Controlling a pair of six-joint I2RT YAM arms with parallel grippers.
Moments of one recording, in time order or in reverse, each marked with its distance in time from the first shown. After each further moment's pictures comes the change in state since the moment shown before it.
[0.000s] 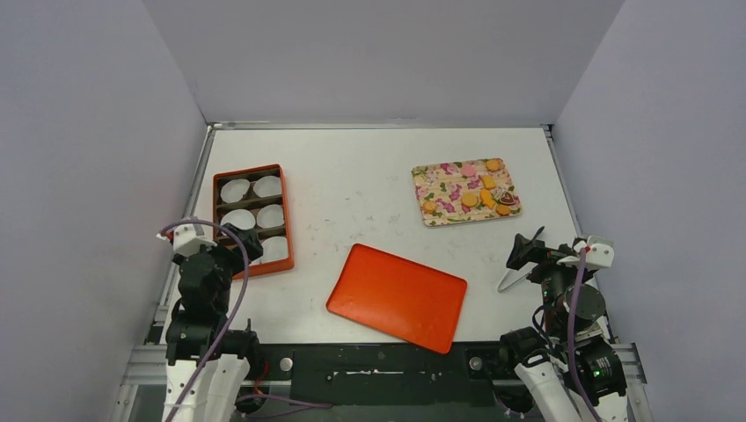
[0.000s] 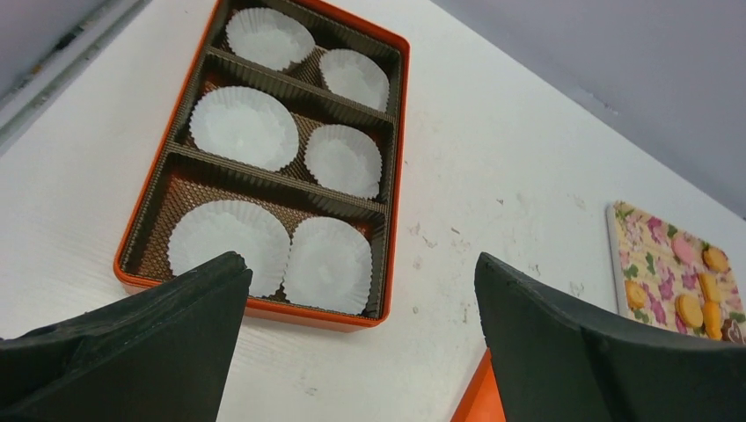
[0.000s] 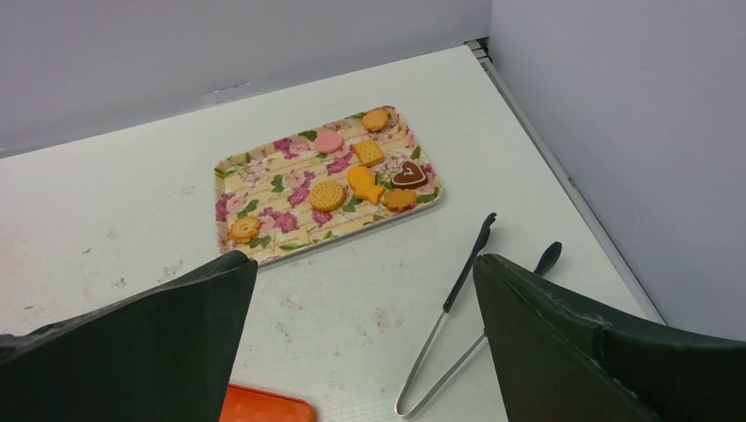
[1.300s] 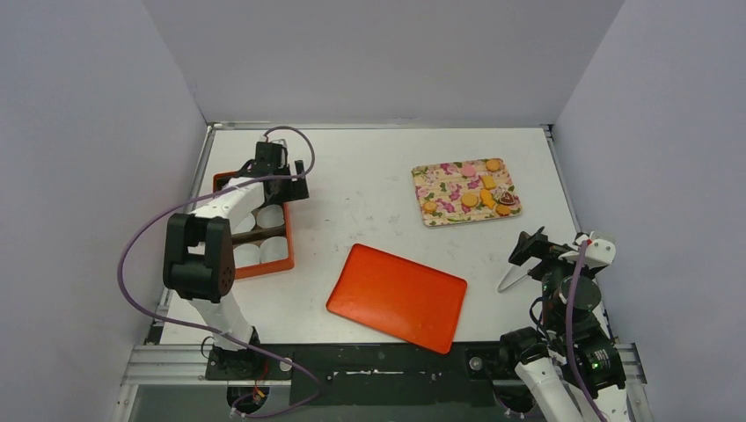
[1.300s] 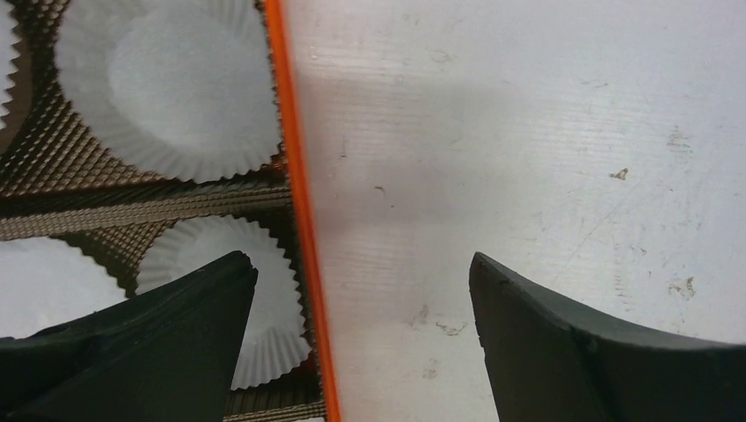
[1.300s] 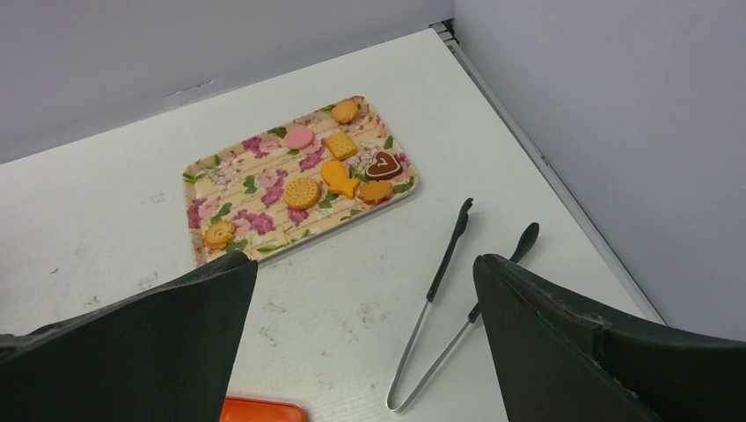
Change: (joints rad) left arm -0.063 1.463 0.659 0.149 0.212 0.245; right arm -0.002 0.054 0.013 -0.017 0.081 0.042
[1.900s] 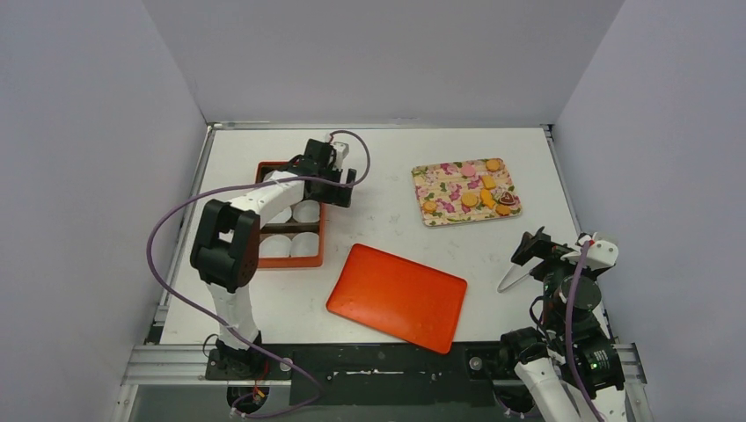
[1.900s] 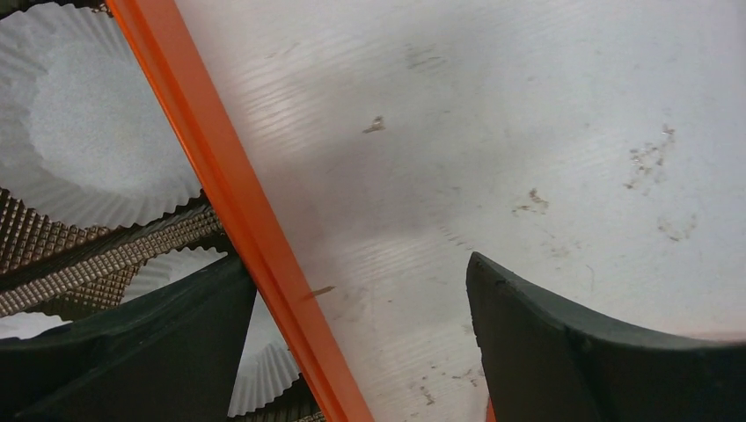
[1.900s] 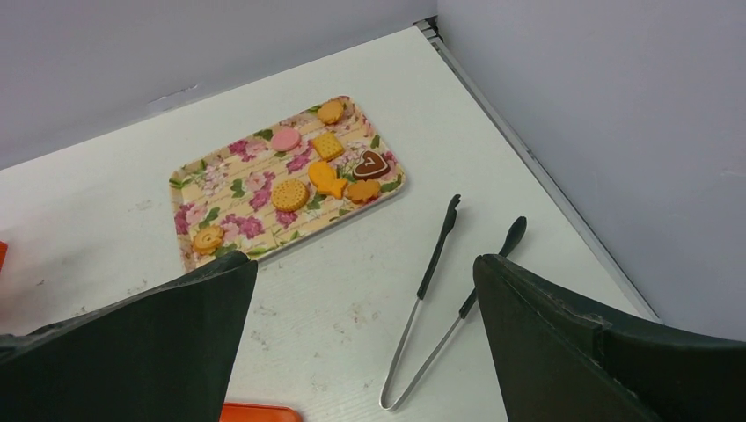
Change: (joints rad) left arm -0.248 0.151 0.171 -0.037 0.092 0.167; right arm -0.033 -0.002 0.000 -0.011 0.011 0.011
